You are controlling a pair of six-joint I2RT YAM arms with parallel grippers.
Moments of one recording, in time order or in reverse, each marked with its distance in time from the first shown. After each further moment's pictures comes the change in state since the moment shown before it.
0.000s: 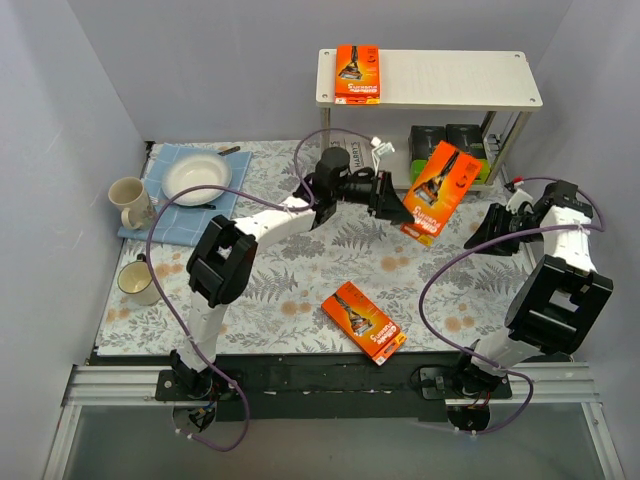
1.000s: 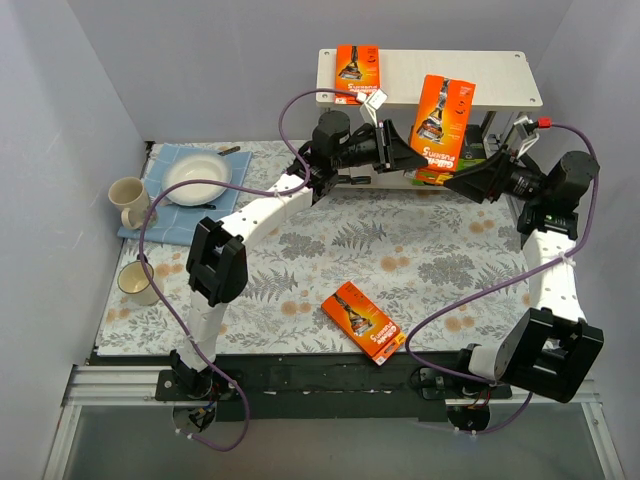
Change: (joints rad) left arm 0.008 0.004 0.378 -0.229 -0.348 -0.129; right arm 0.132 -0.282 -0.162 1.340 -0.699 0.948
